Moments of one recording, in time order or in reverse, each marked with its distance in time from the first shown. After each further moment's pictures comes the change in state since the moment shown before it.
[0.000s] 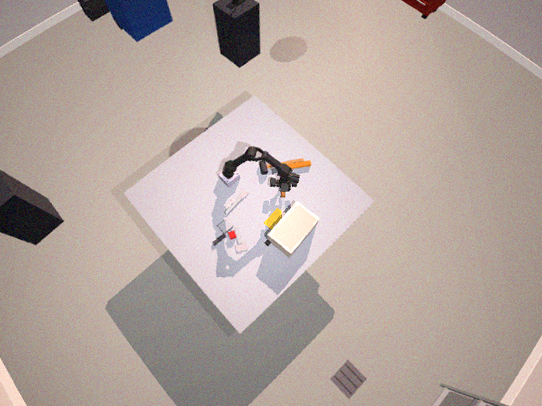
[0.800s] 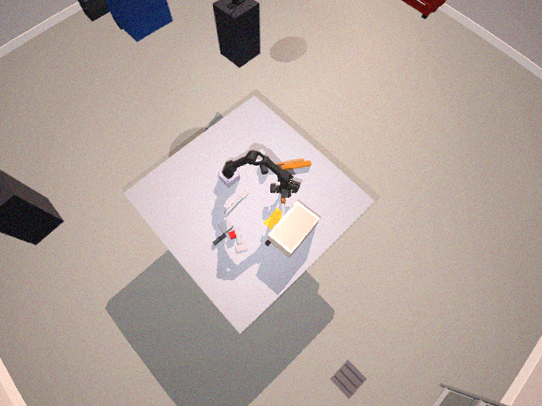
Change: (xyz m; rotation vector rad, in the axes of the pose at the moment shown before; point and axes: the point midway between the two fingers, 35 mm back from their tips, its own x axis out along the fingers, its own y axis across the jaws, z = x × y) arm -0.001 0.000 0.047 0.000 -0.004 -0.001
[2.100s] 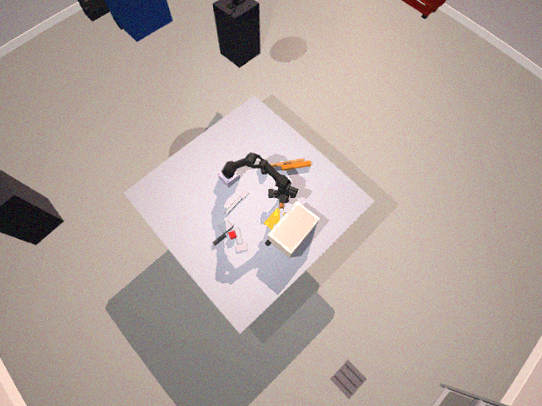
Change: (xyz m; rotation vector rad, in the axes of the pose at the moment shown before) arm 0.001 -0.014 0.037 0.000 -0.002 0.006
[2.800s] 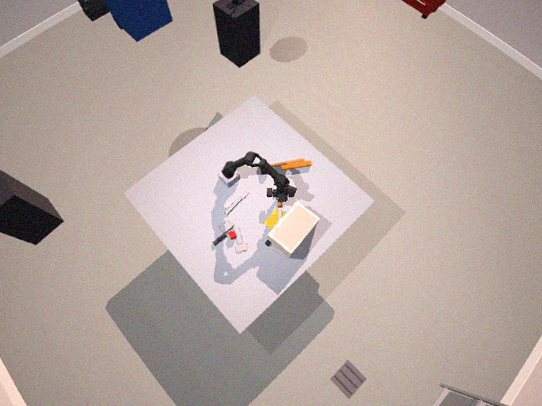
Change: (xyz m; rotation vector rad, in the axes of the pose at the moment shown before) arm 0.000 -0.010 -0.006 0.004 0.000 -0.003
